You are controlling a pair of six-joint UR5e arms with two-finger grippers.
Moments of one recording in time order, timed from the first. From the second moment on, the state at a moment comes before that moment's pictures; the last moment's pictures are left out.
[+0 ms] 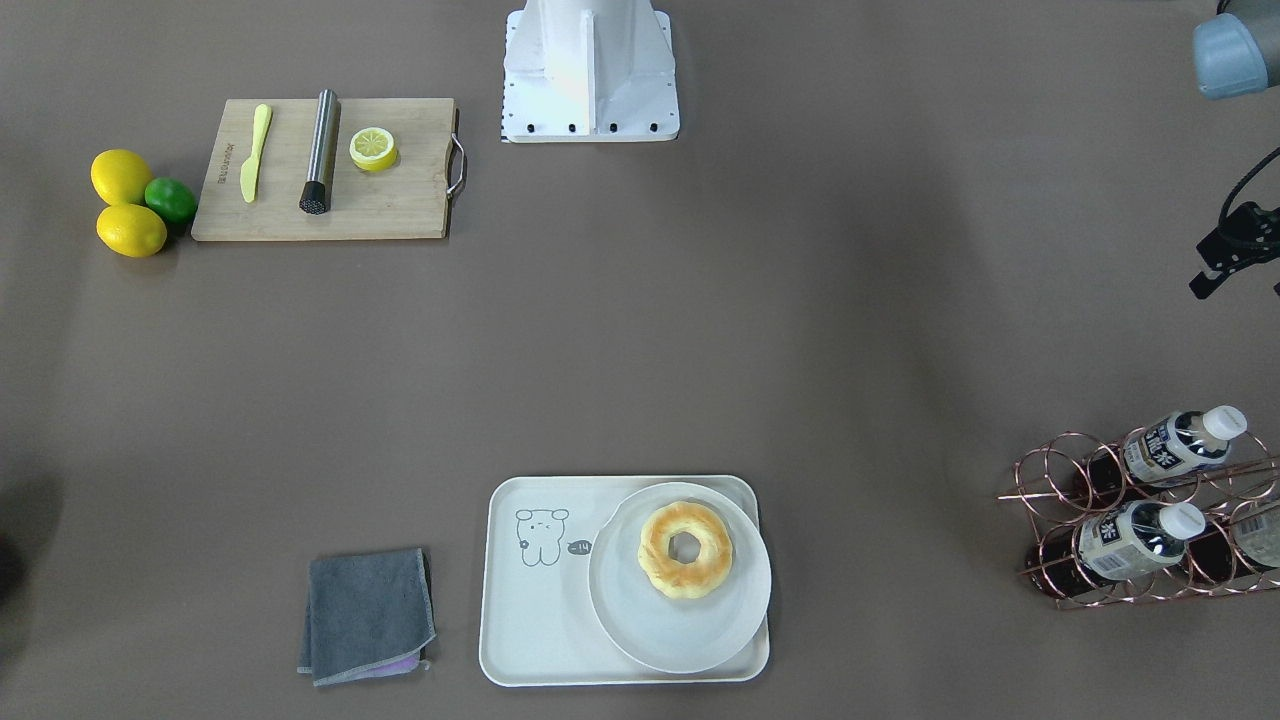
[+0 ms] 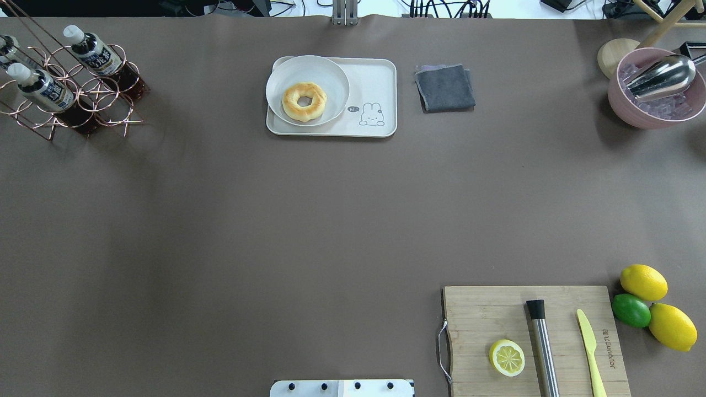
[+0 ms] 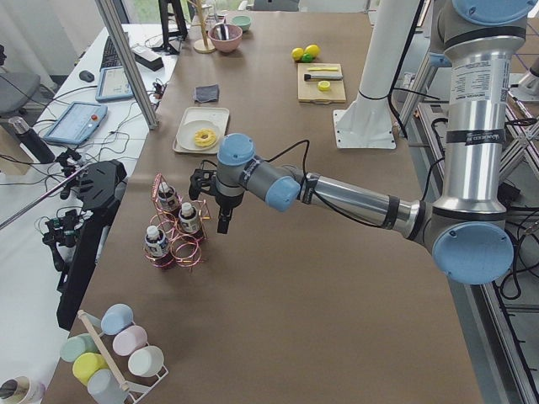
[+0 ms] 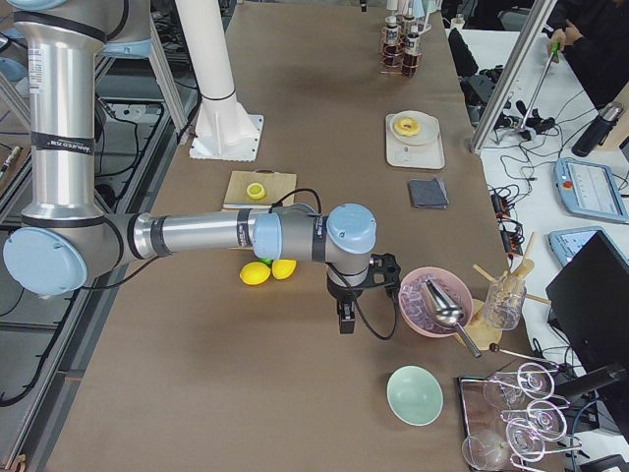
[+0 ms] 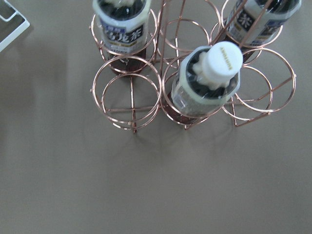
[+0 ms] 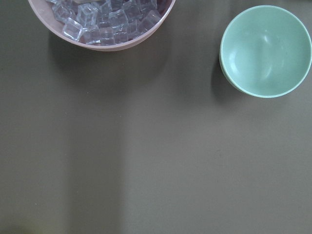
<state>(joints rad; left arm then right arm) -1.33 -1.56 -1.83 -1.87 -2.26 -0.50 1.61 -1.64 1.78 -1.70 2.32 -0.11</state>
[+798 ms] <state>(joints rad) -1.26 -1.76 -1.67 -1.96 -2.21 -0.49 1.61 -1.66 1.78 -1.70 2.32 -0.10</state>
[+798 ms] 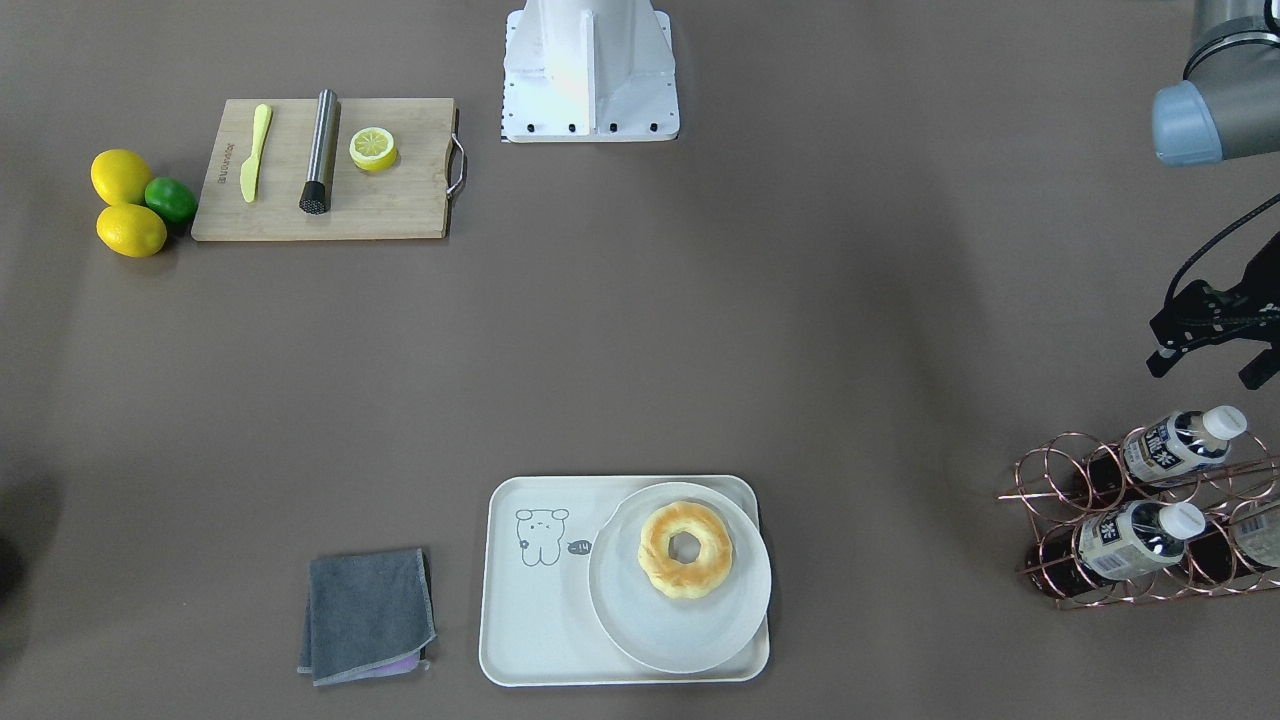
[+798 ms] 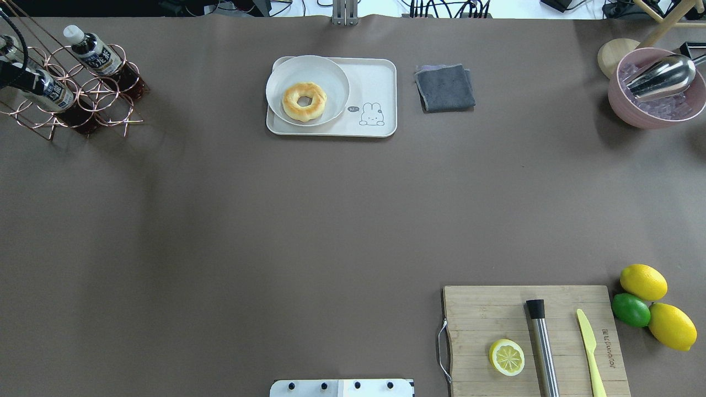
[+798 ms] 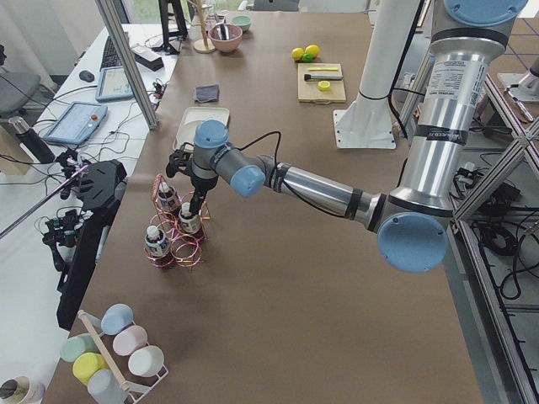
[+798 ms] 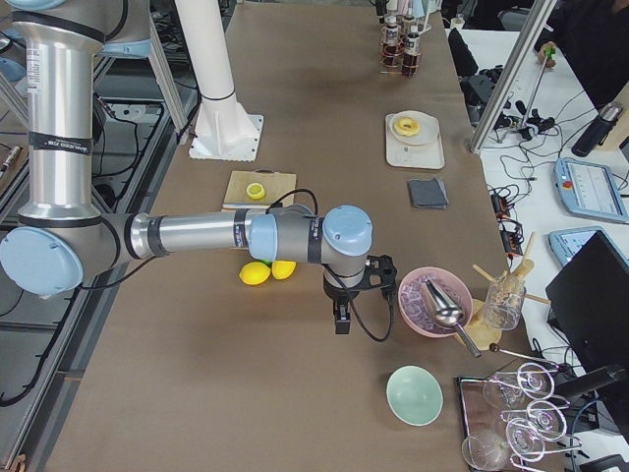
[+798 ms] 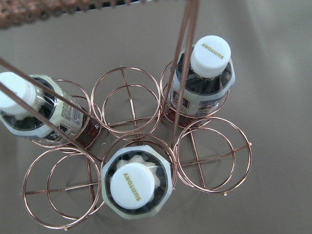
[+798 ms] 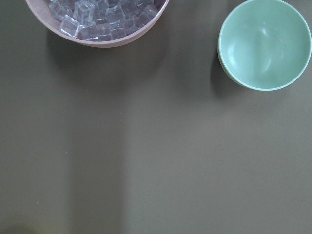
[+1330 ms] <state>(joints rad) -1.27 -1.79 -1.57 -2.03 -2.21 -0.42 1.61 -1.66 1.79 -1.70 2.33 -0.09</state>
